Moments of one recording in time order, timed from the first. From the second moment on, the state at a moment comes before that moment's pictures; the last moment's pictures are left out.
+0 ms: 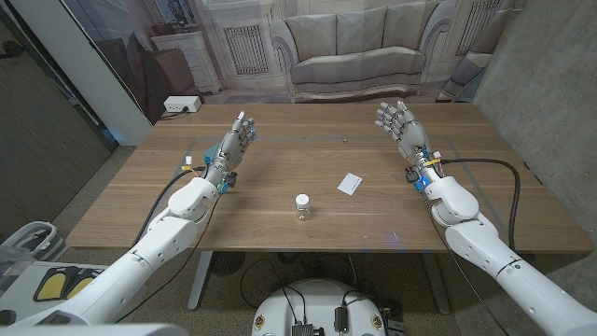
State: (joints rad) left arm 1.01 0.63 0.33 -1.56 -0.65 -0.30 -0.03; left_hand 0.34 -0.03 0.05 0.12 0.29 -0.06 0.03 0.20 0.18 -0.06 -0.02 0.20 0.18 -0.11 0.00 0.19 0.18 -0.11 -0.03 0.20 0.17; right arm -1.06 -0.61 -0.31 -1.61 0.56 0.50 0.04; right_hand 0.14 0.01 0.26 -0.09 0.23 0.27 -0.03 0.22 0.19 0.30 0.07 0.27 0.19 0.23 0.01 0.22 0.19 0.19 -0.04 0.46 0.17
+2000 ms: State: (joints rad) left arm 1.03 0.65 0.33 -1.62 -0.63 -0.28 -0.02; left_hand 0.36 -0.01 0.05 0.12 0.29 -0.03 0.04 0.21 0.18 -0.04 -0.01 0.21 0.18 -0.09 0.00 0.19 0.18 -0.11 -0.03 0.20 0.17; right arm -1.09 -0.65 -0.30 -1.65 0.16 0.61 -0.12; right_hand 0.16 0.00 0.25 -0.11 0.24 0.28 -0.03 0.22 0.19 0.29 0.04 0.26 0.19 0.19 0.00 0.20 0.19 0.18 -0.04 0.41 0.17
